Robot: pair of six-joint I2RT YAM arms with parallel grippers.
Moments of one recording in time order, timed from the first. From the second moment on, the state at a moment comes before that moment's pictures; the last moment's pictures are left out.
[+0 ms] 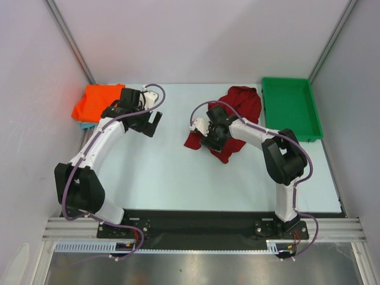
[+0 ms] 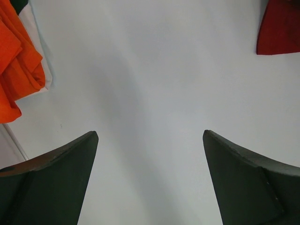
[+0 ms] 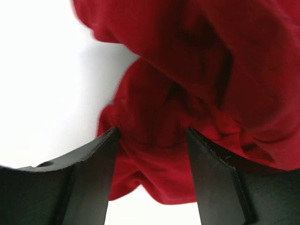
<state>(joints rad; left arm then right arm) -0.21 1.50 1.34 -0.72 0.03 0.27 0.58 1.97 1.44 -0.57 -0.09 -0.64</state>
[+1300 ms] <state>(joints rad) -0.21 1.84 1.59 -0.72 -0.15 0.27 0.67 1.88 1.89 -0.79 -0.09 -0.68</state>
